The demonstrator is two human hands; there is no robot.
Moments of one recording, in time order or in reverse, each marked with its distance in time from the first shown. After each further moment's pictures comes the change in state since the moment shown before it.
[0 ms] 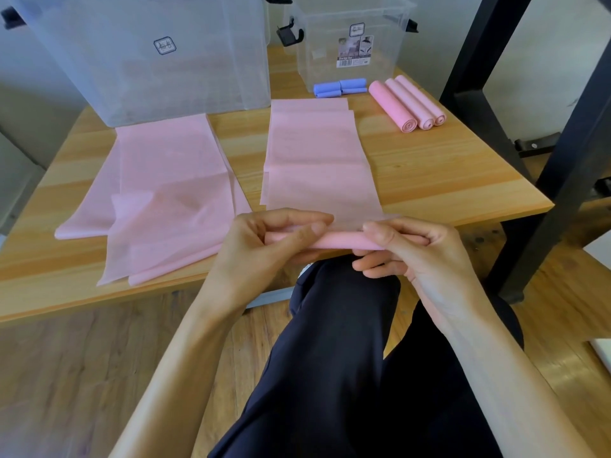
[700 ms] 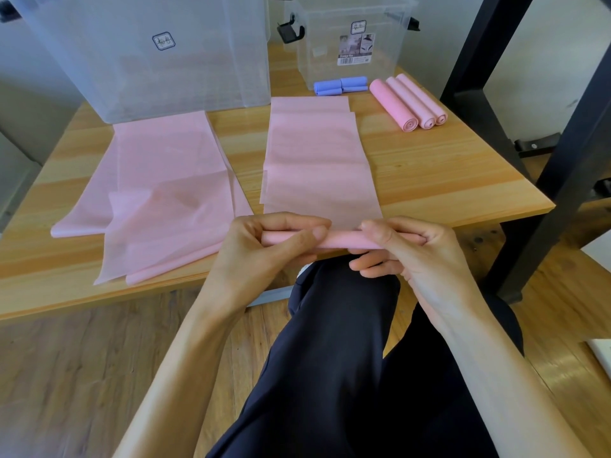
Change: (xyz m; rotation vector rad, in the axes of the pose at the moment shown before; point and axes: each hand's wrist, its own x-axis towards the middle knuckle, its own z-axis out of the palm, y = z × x) left_hand 0.001 -0.006 -0.001 -0.009 0.043 -0.010; right_hand 0.003 0.003 0.002 -0.001 -0.012 0.004
